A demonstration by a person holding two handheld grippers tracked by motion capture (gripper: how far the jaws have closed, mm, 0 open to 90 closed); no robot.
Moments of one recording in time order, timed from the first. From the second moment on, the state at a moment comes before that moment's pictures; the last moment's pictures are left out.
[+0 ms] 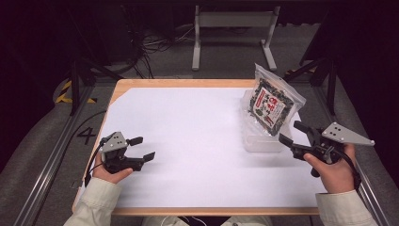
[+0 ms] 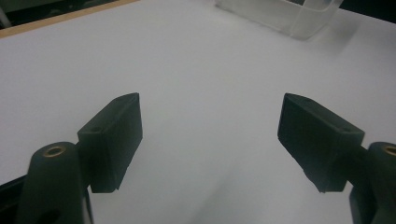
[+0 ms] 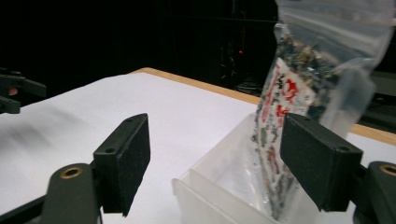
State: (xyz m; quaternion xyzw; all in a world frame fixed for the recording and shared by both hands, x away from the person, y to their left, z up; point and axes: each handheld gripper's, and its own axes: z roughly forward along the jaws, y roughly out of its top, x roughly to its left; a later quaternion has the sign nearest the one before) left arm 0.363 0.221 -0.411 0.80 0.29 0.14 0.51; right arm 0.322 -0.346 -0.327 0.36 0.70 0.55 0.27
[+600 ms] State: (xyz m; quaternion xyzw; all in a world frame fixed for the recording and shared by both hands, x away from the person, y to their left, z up) left arm 0.336 0.219 -0.417 0.79 0.29 0.14 0.52; right arm 0.314 -0.312 -0.386 0.31 0.73 0.56 0.21
